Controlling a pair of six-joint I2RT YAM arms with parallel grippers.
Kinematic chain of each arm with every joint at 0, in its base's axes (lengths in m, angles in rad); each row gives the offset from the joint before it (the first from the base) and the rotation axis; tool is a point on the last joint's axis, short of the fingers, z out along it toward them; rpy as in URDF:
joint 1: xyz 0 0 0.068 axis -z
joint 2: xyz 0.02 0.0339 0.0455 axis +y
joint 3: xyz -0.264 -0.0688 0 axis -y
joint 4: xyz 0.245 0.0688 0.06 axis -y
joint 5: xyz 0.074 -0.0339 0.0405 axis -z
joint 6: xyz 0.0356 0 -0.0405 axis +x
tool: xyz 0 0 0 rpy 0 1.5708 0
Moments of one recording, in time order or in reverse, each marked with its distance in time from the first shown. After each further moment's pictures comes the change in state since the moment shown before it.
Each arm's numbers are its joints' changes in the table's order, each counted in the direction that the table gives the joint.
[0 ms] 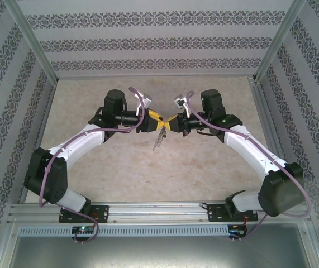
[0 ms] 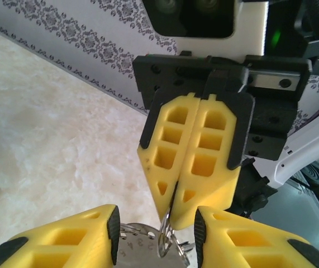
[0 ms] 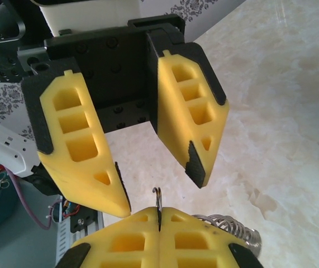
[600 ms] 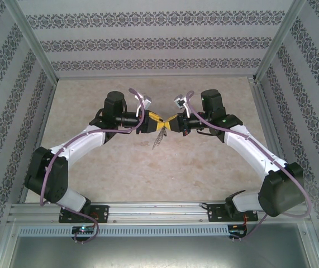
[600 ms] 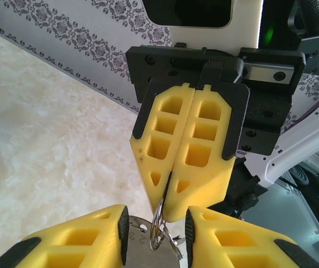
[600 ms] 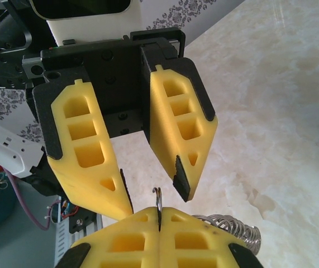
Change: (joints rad) left arm 0.000 0.006 -0.032 0.057 0.027 -0.046; right arm 0.000 0.000 0.000 0.000 0.004 0.000
